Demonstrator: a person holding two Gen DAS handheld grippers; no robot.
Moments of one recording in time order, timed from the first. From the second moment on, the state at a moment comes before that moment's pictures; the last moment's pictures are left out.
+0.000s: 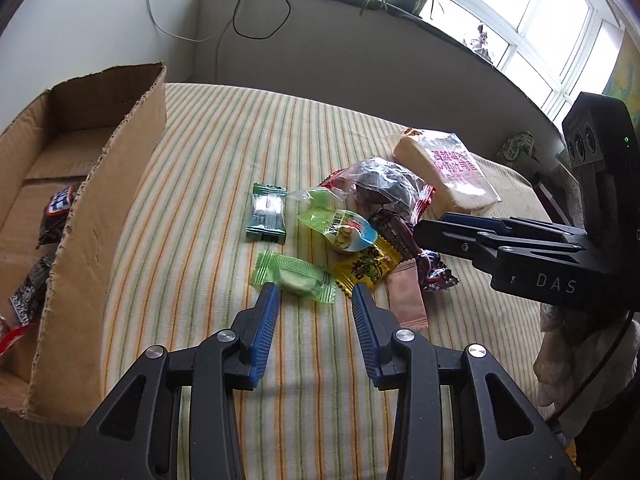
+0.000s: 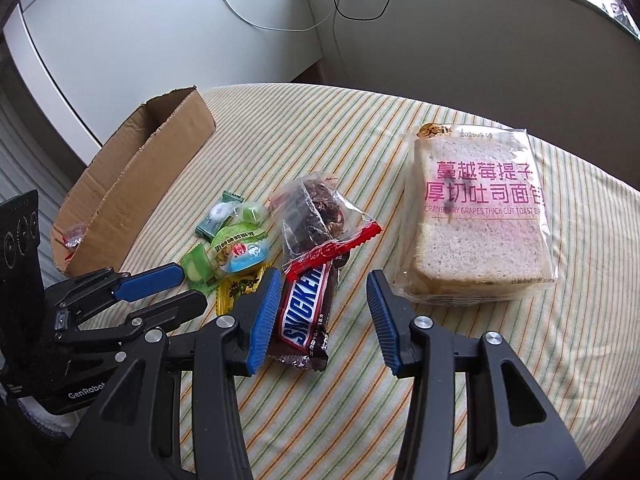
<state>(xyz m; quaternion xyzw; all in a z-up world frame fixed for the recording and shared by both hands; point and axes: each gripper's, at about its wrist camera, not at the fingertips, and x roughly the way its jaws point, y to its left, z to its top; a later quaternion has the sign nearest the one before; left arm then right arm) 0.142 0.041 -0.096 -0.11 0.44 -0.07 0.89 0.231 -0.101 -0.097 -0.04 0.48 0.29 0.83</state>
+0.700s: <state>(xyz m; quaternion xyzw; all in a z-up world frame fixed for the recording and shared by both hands) 0.172 0.018 -0.105 -0.03 0.44 -0.03 0.90 0.235 -0.085 -0.108 -0.07 0.49 0.28 0.82</state>
